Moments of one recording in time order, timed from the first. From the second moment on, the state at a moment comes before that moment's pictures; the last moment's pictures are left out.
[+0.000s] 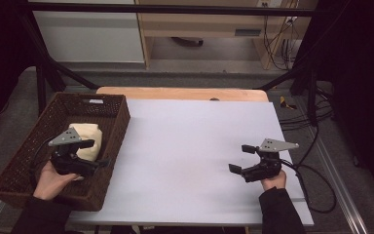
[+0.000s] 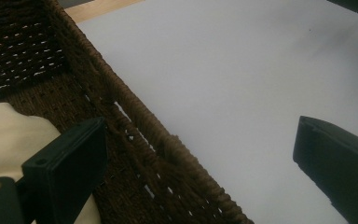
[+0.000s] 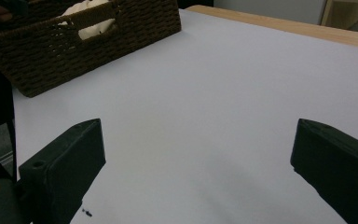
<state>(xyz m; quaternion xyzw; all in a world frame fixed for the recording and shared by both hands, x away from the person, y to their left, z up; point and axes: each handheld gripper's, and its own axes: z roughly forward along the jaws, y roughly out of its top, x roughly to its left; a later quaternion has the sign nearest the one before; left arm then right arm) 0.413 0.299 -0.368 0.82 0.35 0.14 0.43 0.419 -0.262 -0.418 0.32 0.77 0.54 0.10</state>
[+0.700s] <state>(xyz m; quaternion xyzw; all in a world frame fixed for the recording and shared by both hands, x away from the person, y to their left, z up) 0.412 0.319 -0.358 0.81 0.38 0.15 0.43 0.418 -0.261 -0.419 0.32 0.77 0.54 0.10</state>
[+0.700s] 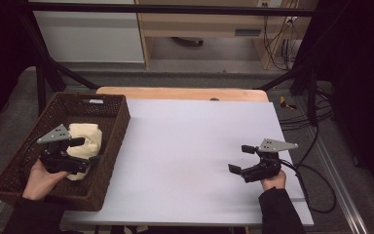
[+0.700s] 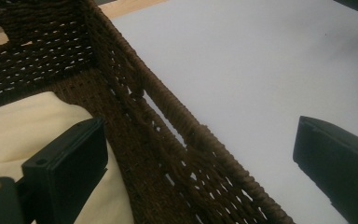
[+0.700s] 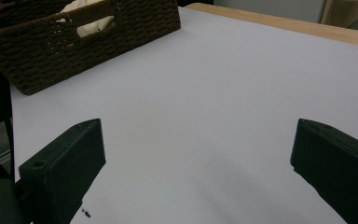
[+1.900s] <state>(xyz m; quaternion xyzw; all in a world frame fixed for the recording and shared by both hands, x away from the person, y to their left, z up) 0.428 0.377 -0.374 0.78 0.47 0.19 0.38 0.420 -0.259 -0.422 0.32 0.78 0.53 0.10</state>
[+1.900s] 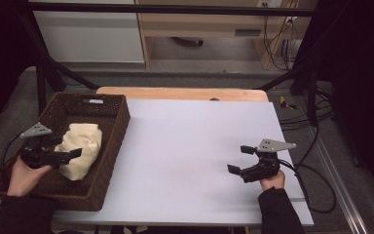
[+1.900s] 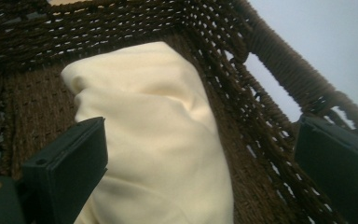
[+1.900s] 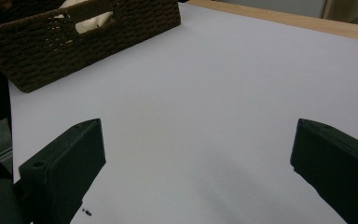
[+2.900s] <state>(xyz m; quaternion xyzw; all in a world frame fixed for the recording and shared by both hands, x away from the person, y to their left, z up) 0.443 0.383 -0.396 0.78 0.51 0.18 0.32 0.422 -0.257 -0.424 0.32 0.78 0.53 0.10</state>
